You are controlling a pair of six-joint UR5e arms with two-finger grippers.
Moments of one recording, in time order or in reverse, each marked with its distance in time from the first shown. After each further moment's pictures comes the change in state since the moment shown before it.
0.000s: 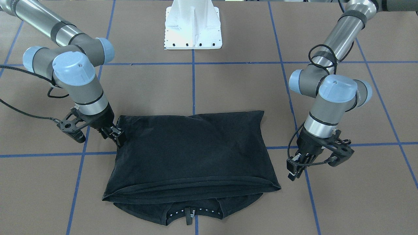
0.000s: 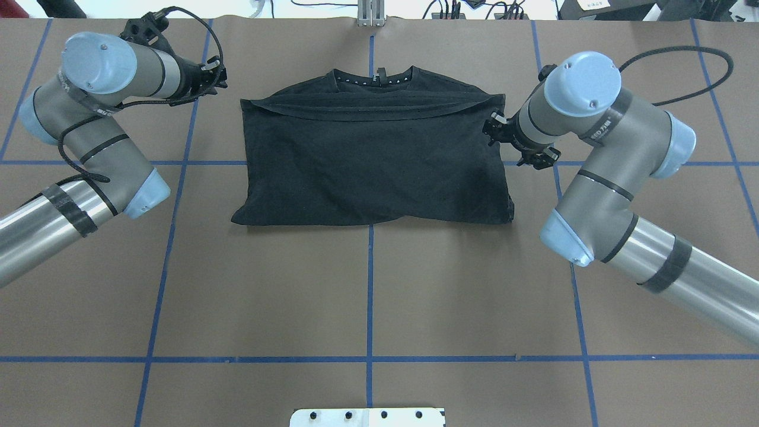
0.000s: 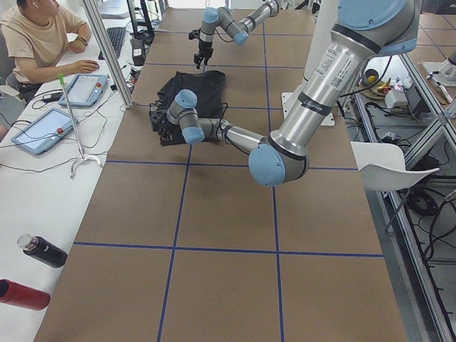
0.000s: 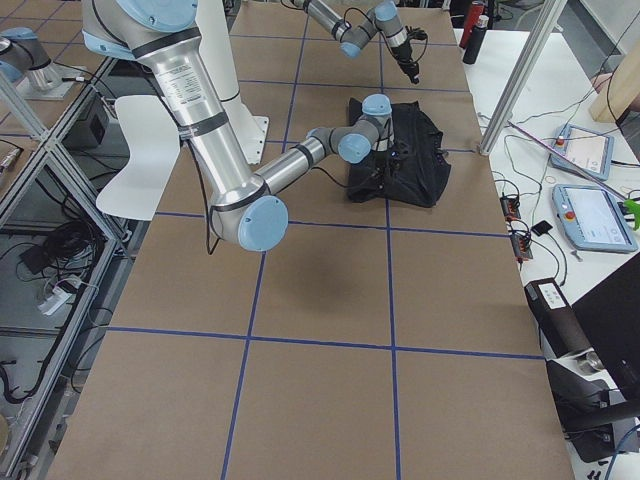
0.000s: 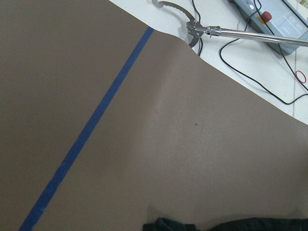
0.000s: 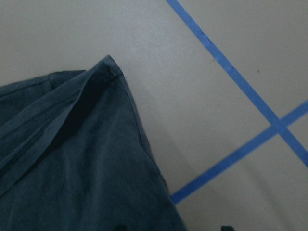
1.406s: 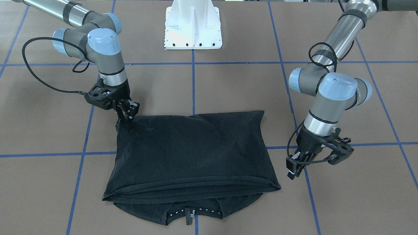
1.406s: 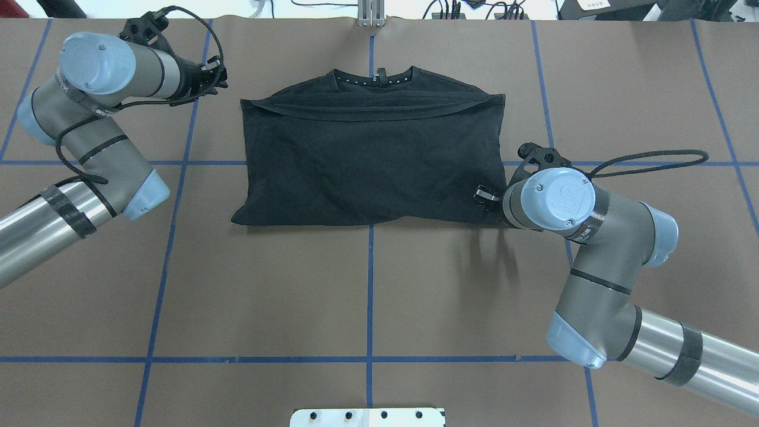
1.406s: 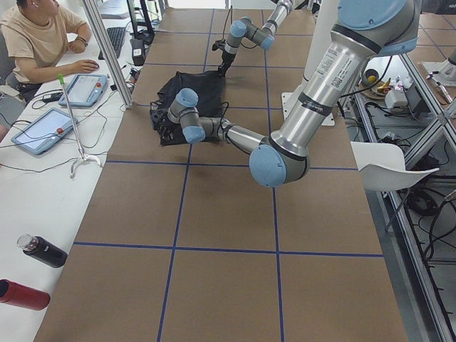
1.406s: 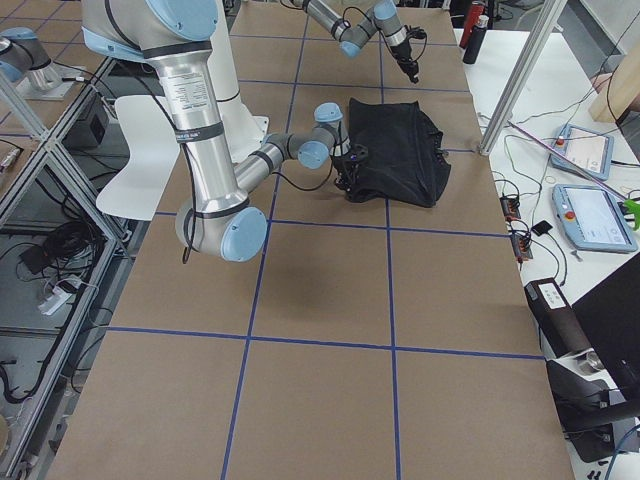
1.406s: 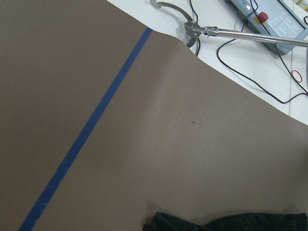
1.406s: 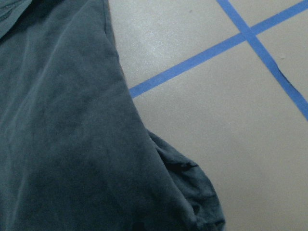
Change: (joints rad) left arm 0.001 0.004 -0.014 0.006 0.001 0.000; right arm -0.197 -0.098 0.094 0.001 -0.220 -0.018
